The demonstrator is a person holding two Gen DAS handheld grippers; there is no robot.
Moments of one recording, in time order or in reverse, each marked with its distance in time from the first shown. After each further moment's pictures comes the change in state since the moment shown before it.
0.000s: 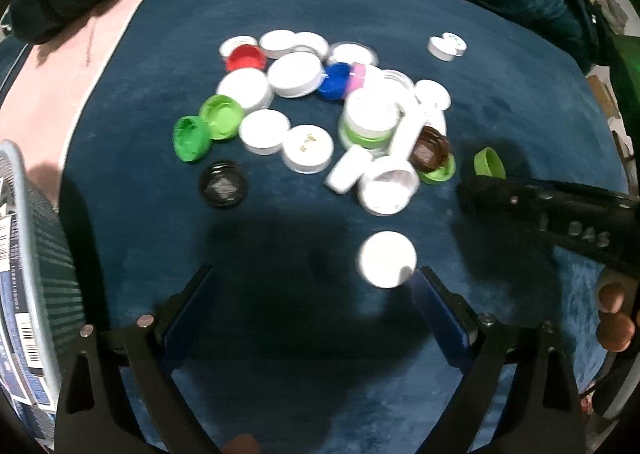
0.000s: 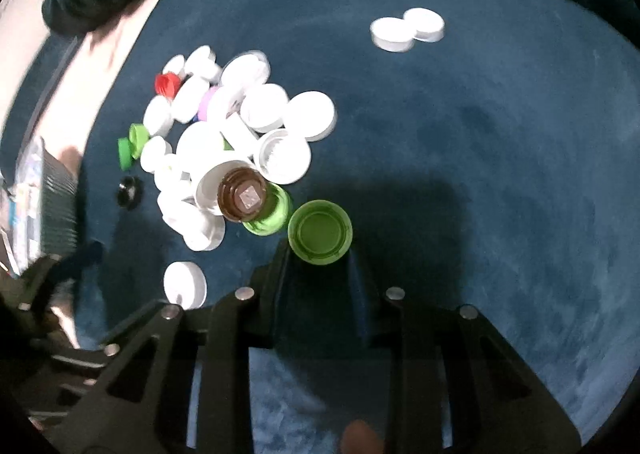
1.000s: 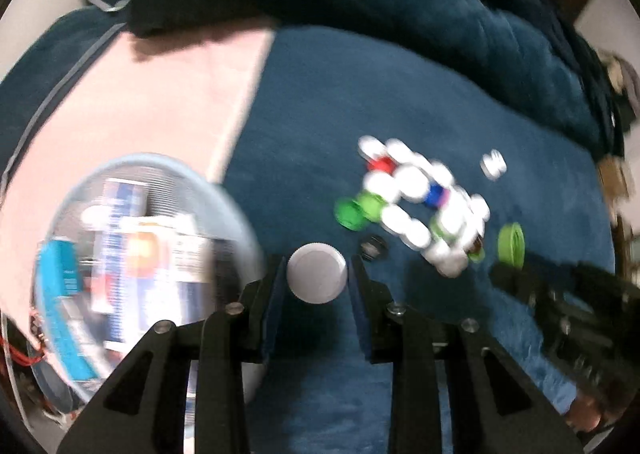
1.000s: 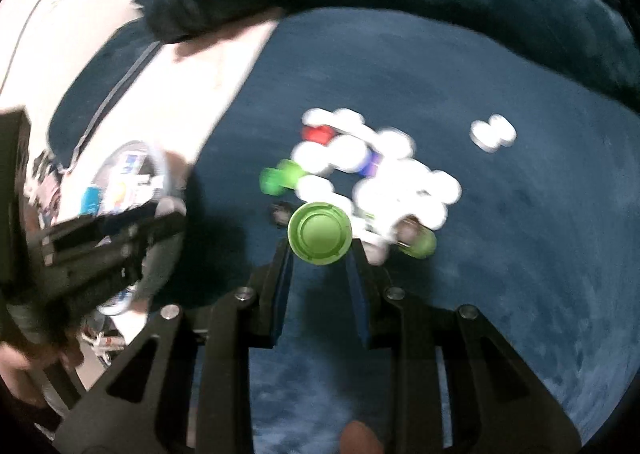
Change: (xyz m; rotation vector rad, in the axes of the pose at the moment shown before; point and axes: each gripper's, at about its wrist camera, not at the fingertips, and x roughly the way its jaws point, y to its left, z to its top) left arm -0.140 0.130 0.006 -0.230 -0.176 0.075; right arm -0.076 0.148 0.008 -0.218 -0.162 0.086
